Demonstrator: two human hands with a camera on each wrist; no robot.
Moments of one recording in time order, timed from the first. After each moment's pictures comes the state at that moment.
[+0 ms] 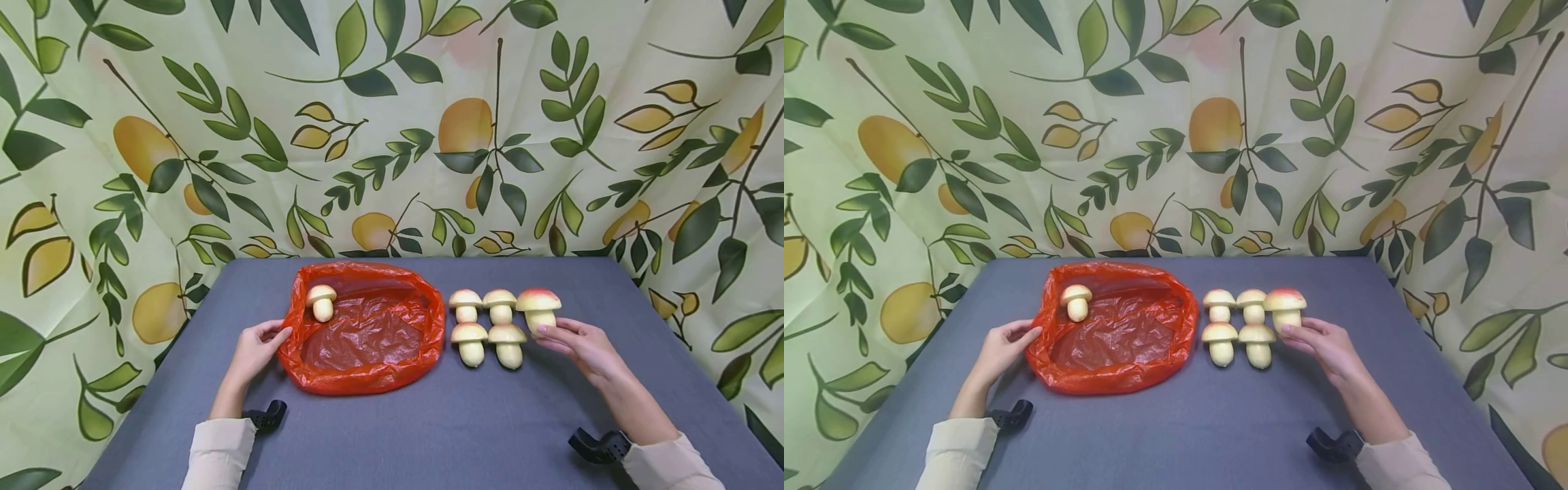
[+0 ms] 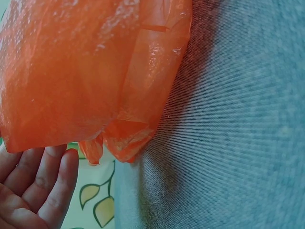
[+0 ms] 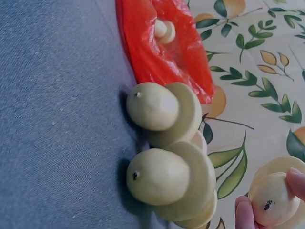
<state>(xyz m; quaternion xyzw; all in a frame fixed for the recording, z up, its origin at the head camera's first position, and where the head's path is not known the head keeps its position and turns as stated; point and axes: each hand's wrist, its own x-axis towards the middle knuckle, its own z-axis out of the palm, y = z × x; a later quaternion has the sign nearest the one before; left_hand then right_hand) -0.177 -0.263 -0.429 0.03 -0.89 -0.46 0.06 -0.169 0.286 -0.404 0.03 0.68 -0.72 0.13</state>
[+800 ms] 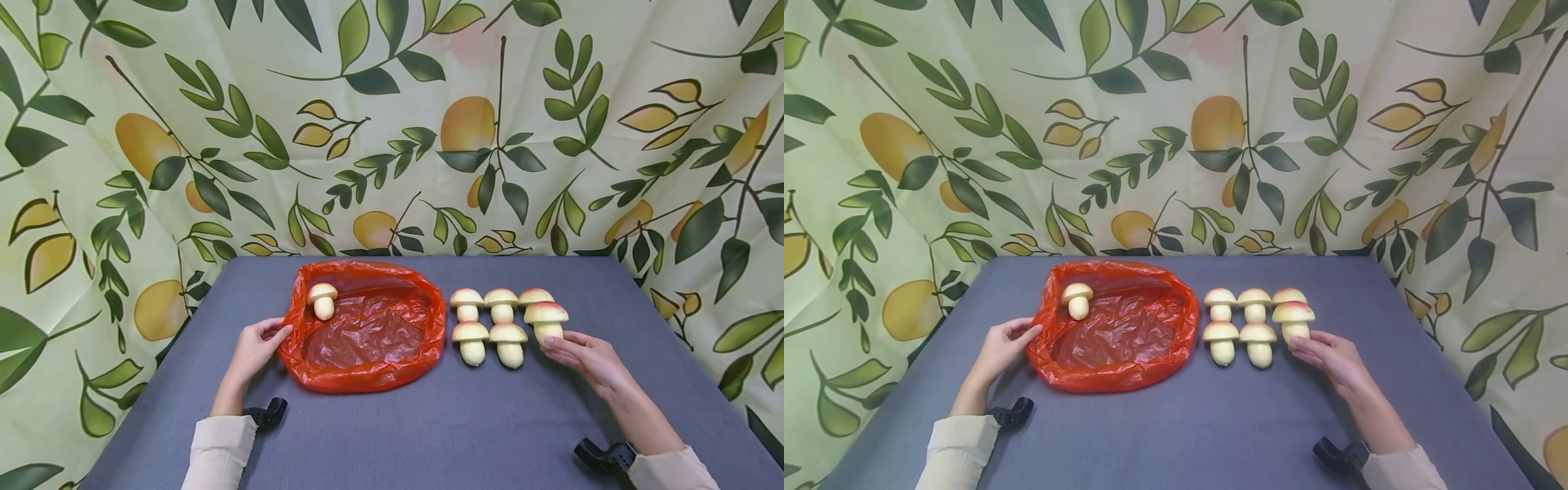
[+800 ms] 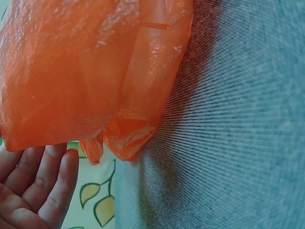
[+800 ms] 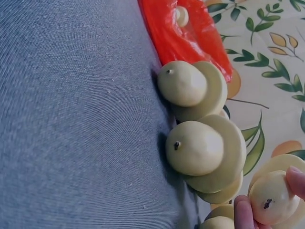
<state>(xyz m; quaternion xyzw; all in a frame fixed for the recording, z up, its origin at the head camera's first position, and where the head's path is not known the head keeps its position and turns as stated) -0.176 -0.263 -0.428 0.03 -0.89 -0.46 0.06 -0.165 0.297 -0.427 0.07 0.71 -0.68 0.15</state>
